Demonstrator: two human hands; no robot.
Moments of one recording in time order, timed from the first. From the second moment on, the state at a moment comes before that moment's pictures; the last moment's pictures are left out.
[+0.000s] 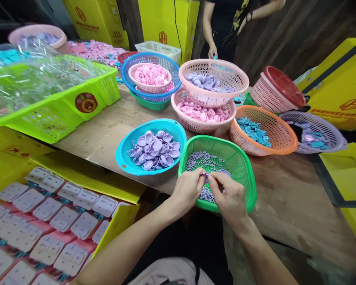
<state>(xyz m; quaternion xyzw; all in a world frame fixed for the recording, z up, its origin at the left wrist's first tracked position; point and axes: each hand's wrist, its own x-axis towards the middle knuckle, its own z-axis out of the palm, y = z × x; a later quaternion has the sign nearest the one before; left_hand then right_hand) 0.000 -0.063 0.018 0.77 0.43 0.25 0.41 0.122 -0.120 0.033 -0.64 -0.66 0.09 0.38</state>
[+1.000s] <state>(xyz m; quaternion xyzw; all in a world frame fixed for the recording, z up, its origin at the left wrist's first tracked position) -0.027 -0.033 0.017 0.80 0.48 0.23 0.28 0.166 -0.090 0.021 -0.64 -0.71 0.12 0.25</state>
